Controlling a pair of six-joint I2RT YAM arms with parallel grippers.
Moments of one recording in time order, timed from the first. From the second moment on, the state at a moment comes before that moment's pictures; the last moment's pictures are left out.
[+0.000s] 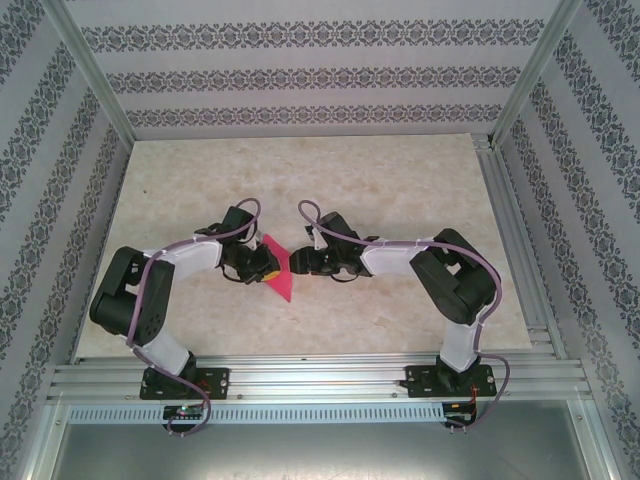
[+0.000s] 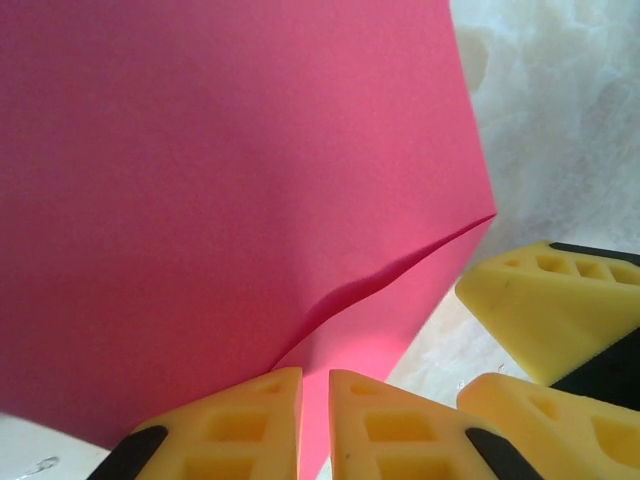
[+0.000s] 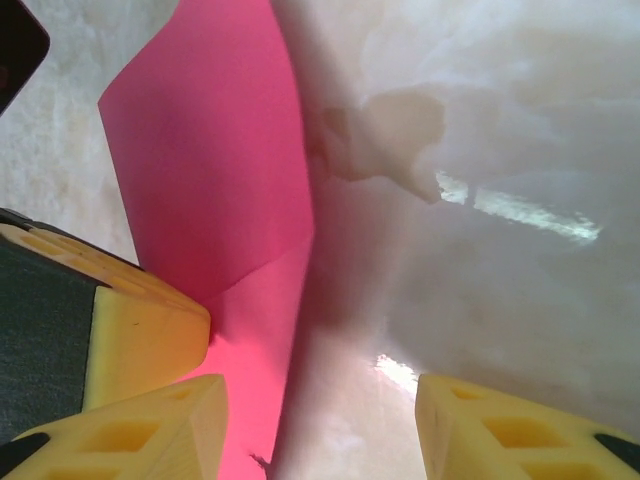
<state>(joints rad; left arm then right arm) -0.35 1.62 0.82 -0.39 0.54 -0.83 0.74 1.87 0.97 0.04 -0.41 0.65</state>
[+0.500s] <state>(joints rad) -0.31 1.56 0.78 -0.38 0.55 -0.83 0.75 1.91 1.00 0.04 -0.44 0.65</state>
